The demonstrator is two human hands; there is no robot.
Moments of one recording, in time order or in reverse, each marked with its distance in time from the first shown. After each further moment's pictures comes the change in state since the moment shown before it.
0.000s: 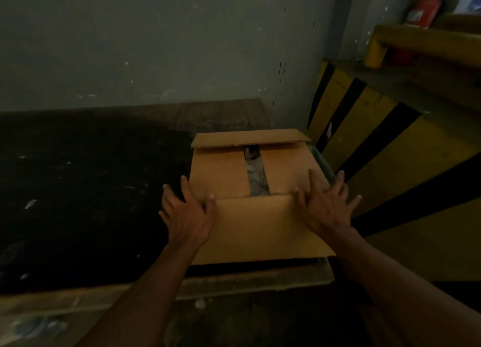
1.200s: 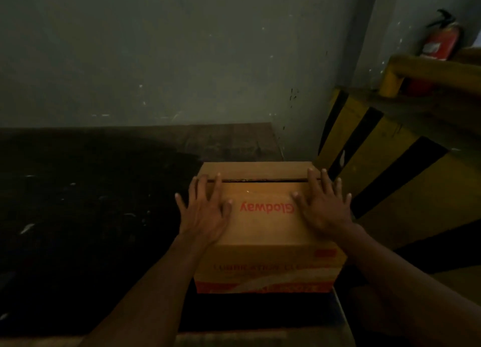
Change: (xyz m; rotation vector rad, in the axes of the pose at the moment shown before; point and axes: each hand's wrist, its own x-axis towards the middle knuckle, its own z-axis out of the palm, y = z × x) left_hand 0.091 0.046 -0.003 0.295 -0.045 0.313; right_hand 0.102 -0.033 -0.014 0.101 -0.033 -0.185
